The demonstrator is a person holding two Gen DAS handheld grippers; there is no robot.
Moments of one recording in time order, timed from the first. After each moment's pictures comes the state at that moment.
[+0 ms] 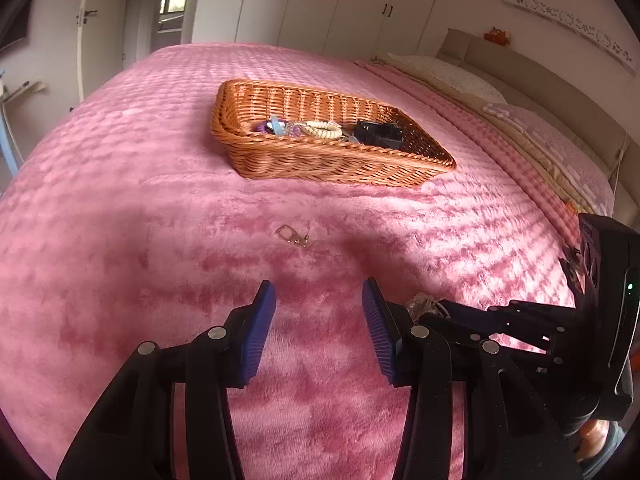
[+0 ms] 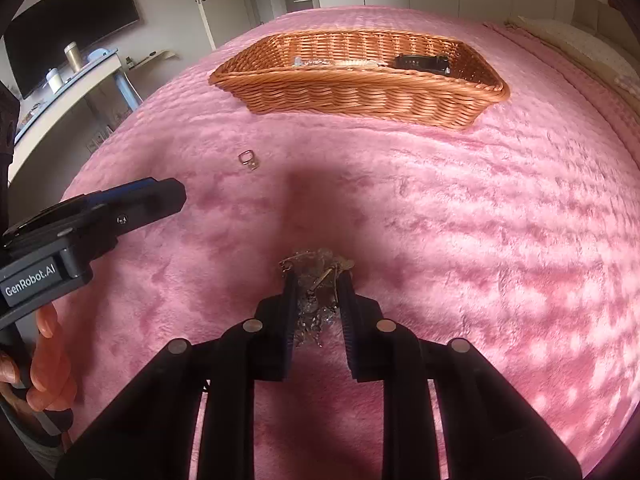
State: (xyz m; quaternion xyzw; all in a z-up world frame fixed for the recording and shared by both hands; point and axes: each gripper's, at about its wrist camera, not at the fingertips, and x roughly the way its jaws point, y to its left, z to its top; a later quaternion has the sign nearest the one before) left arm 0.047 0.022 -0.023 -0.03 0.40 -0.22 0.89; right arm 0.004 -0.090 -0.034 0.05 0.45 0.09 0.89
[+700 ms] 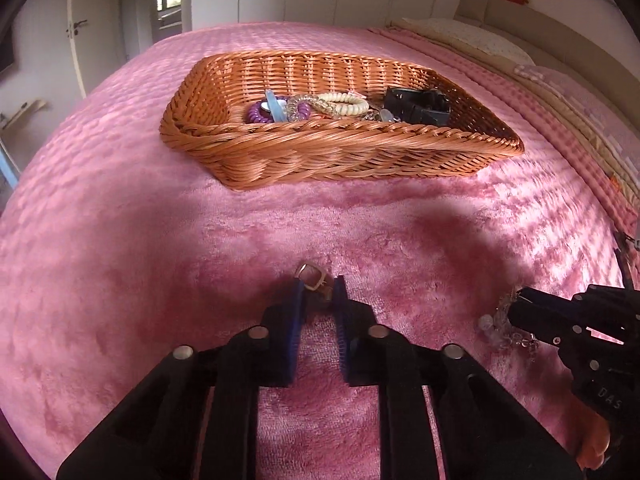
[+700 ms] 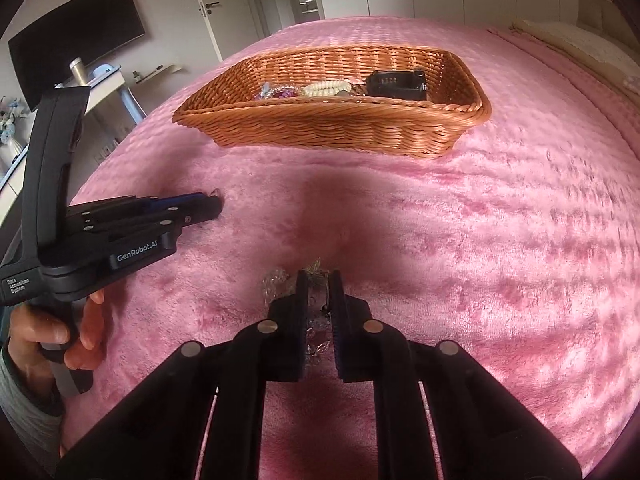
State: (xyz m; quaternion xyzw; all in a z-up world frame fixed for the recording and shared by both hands) left arm 0.115 -0.017 -0.055 0.03 0.43 -0.18 0.88; right arm 0.027 -0.130 -0.033 0.07 0.43 0.13 0.89
